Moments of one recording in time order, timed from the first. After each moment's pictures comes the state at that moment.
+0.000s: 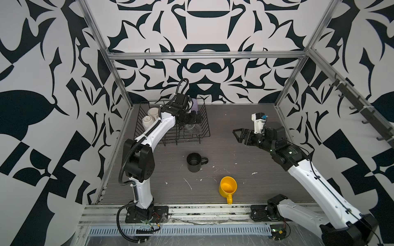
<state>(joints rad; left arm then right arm) -0.44 1.88 1.71 -0.72 0.28 -0.43 0.38 0.99 0.98 -0.48 -0.19 0.52</state>
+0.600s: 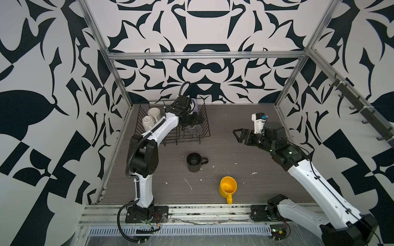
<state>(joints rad) -0.44 1.95 1.71 -0.65 0.30 -0.47 0.38 0.99 0.97 -0.48 -0.18 0.52</state>
